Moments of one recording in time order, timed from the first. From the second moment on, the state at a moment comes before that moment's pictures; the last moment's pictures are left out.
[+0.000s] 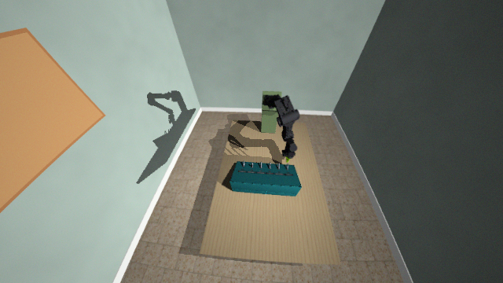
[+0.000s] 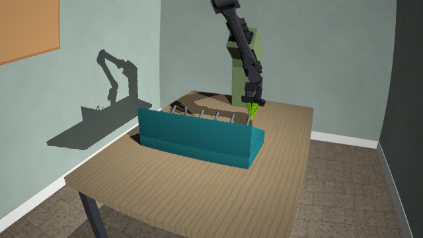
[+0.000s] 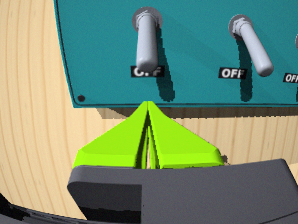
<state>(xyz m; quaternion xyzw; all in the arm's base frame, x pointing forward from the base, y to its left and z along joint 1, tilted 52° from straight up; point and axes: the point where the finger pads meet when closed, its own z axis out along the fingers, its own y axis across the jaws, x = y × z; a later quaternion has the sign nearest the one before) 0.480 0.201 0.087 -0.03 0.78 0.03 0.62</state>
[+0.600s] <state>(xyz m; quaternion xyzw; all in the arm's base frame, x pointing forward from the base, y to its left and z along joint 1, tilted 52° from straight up) 0.480 0.202 0.089 -0.03 0.78 0.03 0.62</state>
